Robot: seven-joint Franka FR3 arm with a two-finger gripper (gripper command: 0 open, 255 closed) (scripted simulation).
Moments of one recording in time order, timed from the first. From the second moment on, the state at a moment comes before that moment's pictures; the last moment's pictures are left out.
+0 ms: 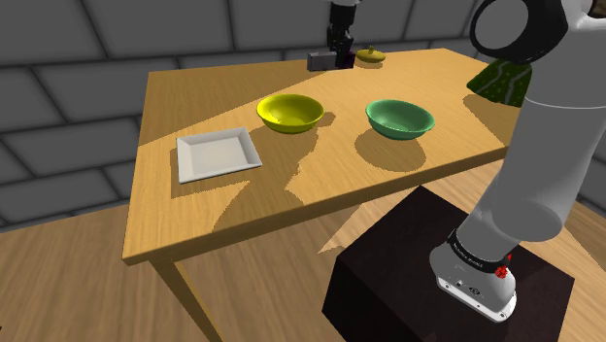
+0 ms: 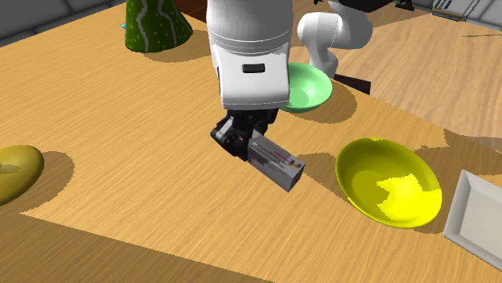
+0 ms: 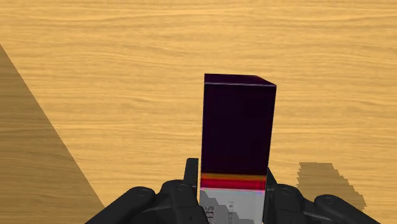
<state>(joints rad) 0.16 0.26 -0.33 -1.38 0.09 1.65 -1.39</state>
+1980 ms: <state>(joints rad) 0.15 -0.70 -0.24 -2.28 -0.15 1.62 -1.26</state>
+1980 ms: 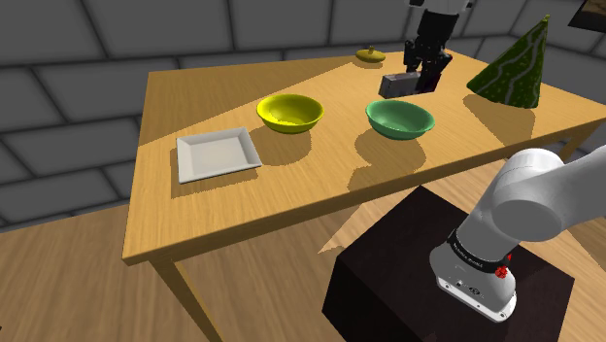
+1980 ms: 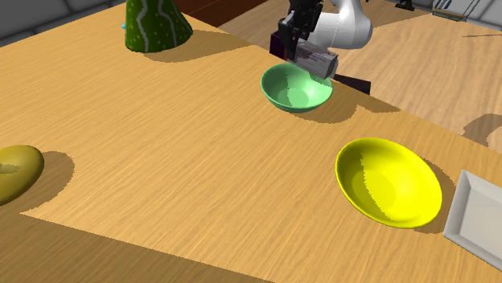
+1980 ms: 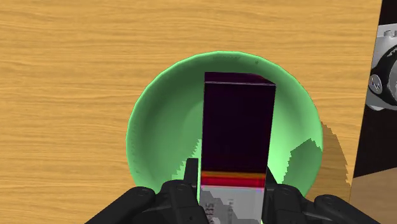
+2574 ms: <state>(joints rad) 0.14 -0.73 -0.25 -2.42 -0.16 1.73 -1.25</state>
